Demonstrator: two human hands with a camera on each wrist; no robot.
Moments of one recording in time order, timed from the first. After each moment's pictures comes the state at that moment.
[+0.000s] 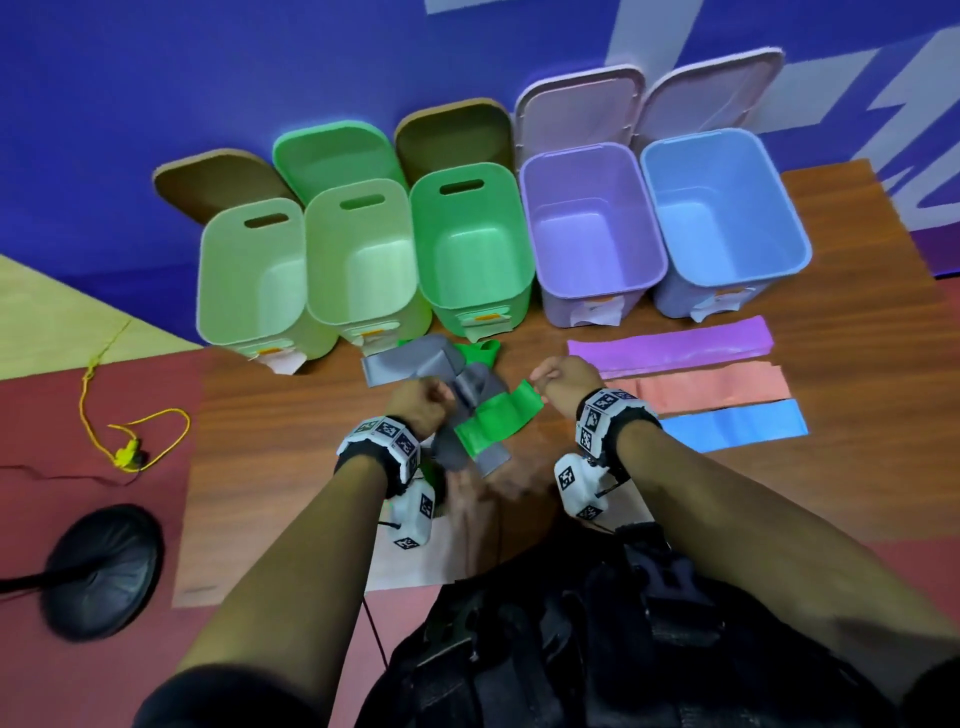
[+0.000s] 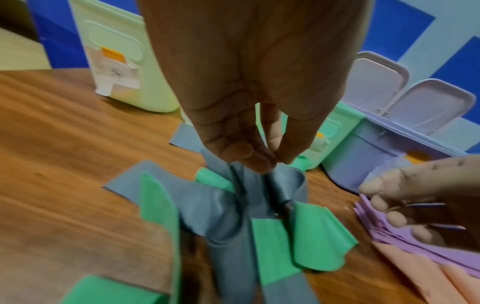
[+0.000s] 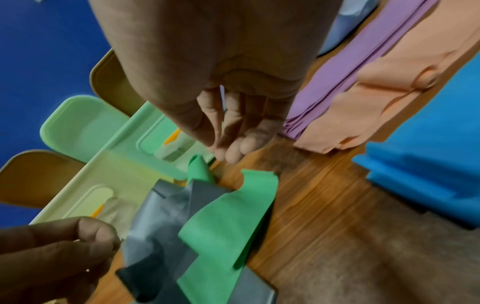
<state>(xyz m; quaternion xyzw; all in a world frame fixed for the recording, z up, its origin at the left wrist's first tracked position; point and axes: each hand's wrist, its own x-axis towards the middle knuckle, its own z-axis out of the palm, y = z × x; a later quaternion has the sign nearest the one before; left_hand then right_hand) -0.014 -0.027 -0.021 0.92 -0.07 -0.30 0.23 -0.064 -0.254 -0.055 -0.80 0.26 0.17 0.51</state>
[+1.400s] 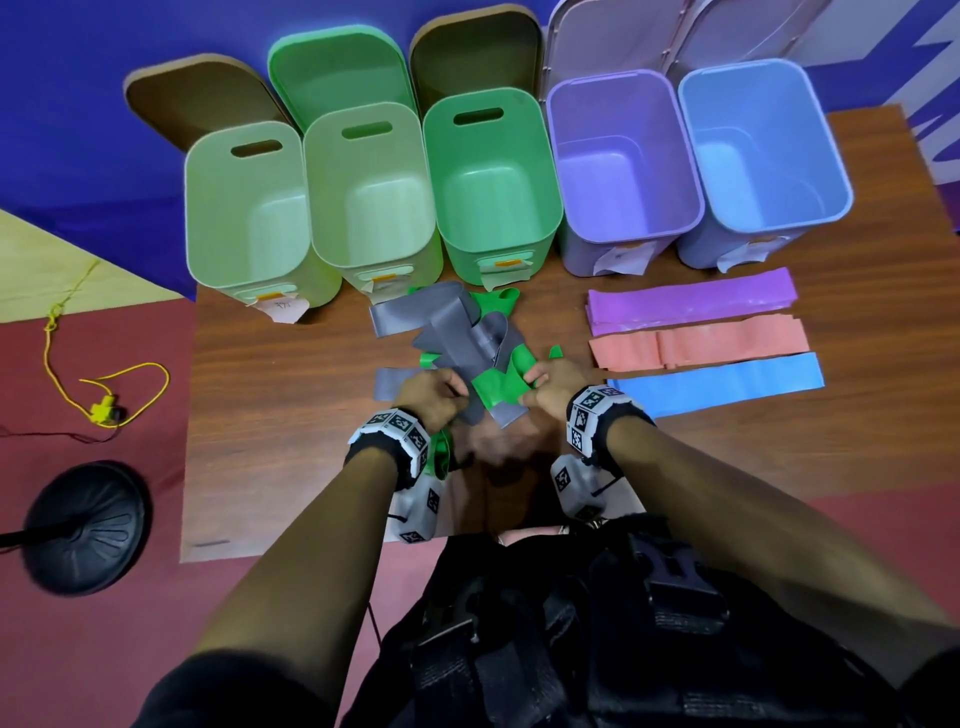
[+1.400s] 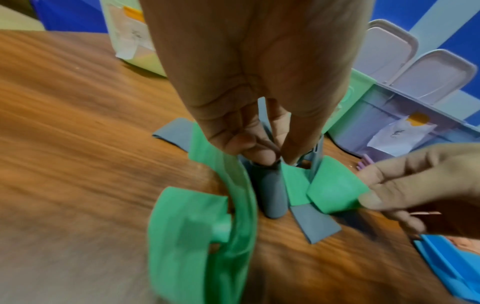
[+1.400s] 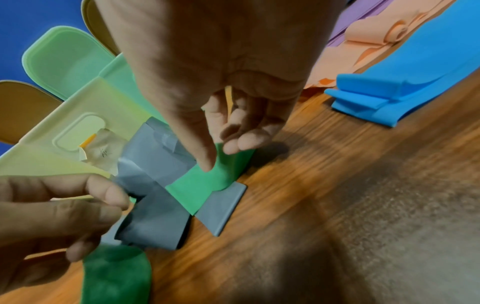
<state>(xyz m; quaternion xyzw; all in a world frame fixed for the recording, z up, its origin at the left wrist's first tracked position) -0.046 0.011 -0.063 0.88 -0.06 -0.36 0.29 -0.097 -0.195 -0.085 -0.81 0.27 0.27 0.44</state>
